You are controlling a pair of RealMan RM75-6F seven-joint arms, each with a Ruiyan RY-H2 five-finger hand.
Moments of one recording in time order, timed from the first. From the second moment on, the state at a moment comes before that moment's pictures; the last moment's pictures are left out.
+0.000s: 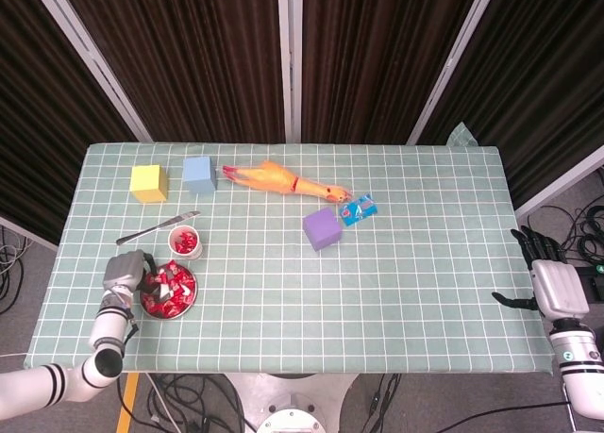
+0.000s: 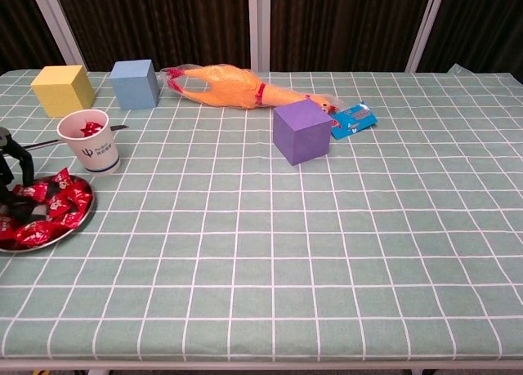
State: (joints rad) left arm -0.64 -1.47 -0.12 -1.48 0.44 0.97 0.49; right arm 0.24 -1.10 0.11 -1.54 -1.30 1.19 0.07
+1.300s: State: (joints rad) left arm -0.74 -1.40 -0.27 -1.71 0.51 1.20 0.59; right arm 0.22 -1.07 0.11 -1.55 -1.34 1.22 0.13
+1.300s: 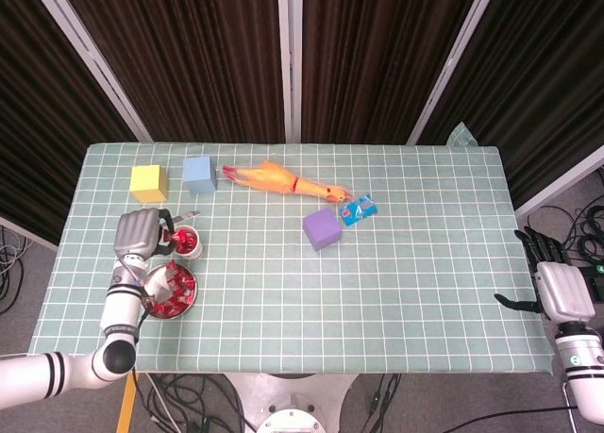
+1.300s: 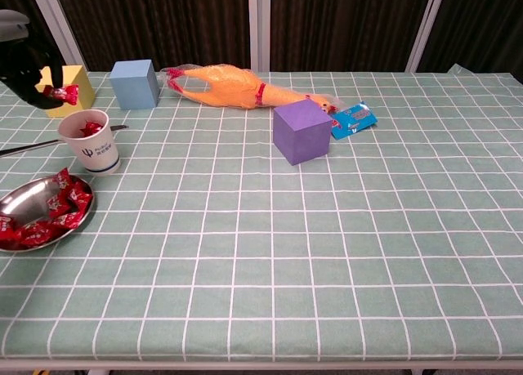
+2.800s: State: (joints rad) left arm -0.59 -1.30 -0.17 -1.81 0.58 1.24 0.44; right arm 0.23 -1.08 0.10 -1.54 -1.35 1.21 0.14
